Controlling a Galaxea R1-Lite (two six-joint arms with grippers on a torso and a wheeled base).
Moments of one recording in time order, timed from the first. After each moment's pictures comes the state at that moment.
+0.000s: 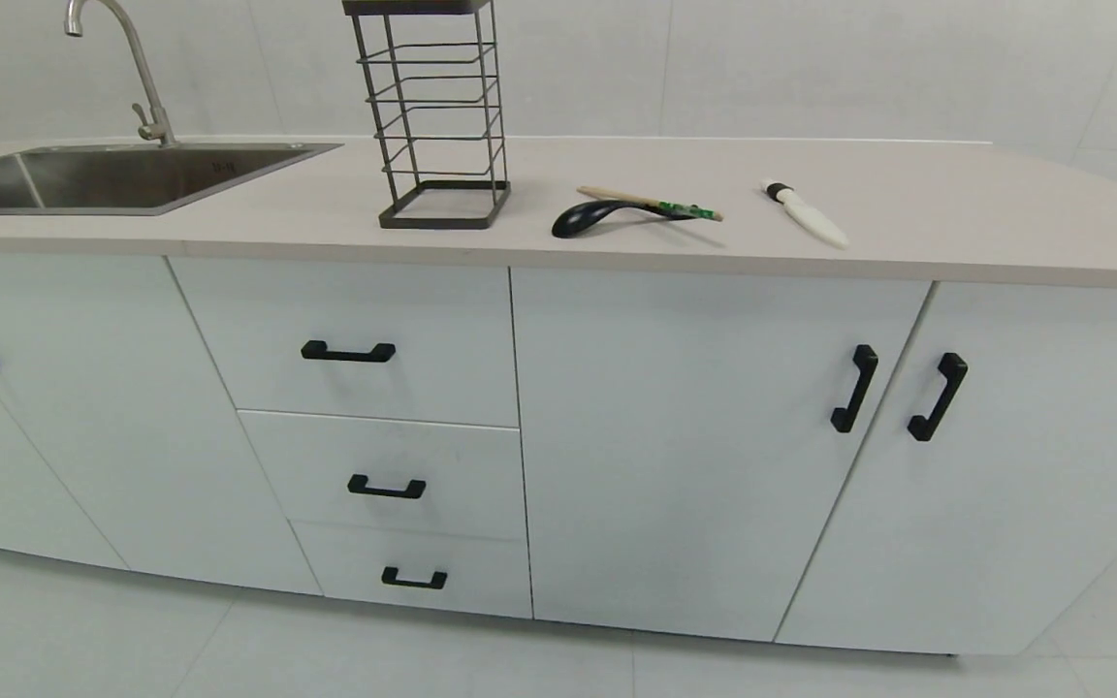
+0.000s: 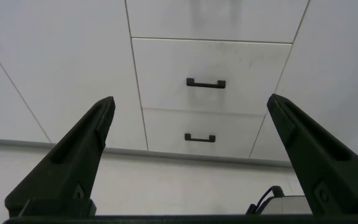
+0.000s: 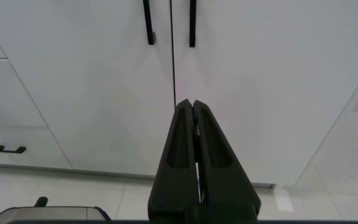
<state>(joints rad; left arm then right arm) 0.00 0.00 0.00 0.00 -0.02 0.01 0.00 0.00 0.00 0.01 0.02 0.02</state>
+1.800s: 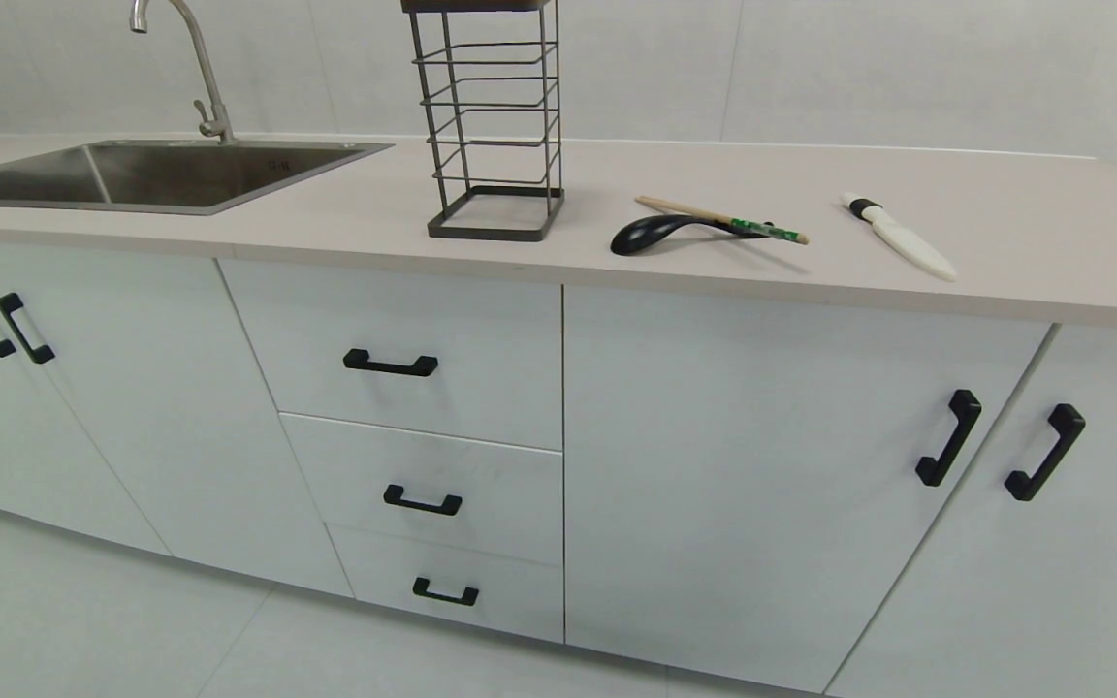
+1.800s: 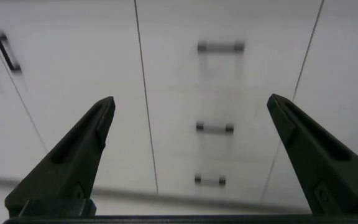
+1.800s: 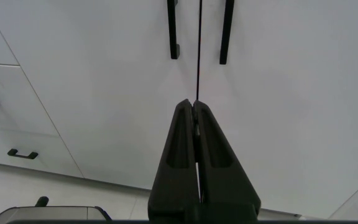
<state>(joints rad) 0.00 0.00 -0.10 -0.12 -0.09 0.02 0.00 0.00 0.00 0.01 0.02 0.02</state>
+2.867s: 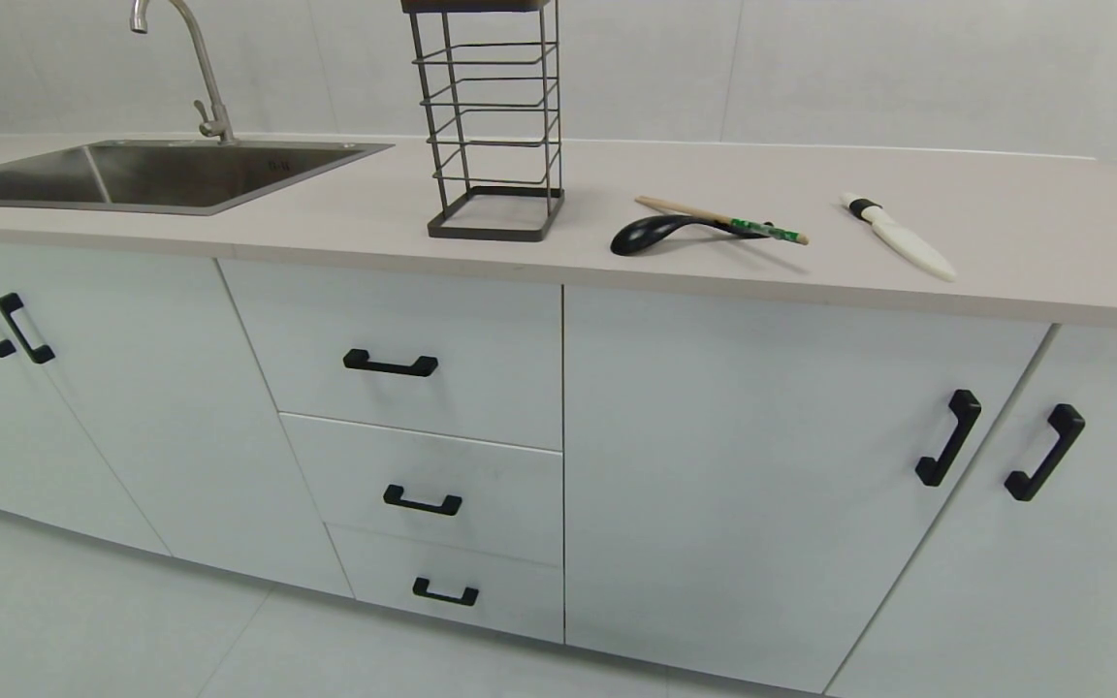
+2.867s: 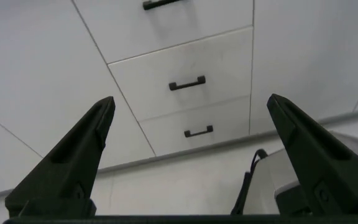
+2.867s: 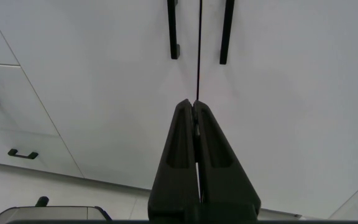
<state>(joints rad) 0.00 0.07 -0.30 0.31 -0.31 0.28 0.00 0.00 0.00 0.01 0.02 0.02</state>
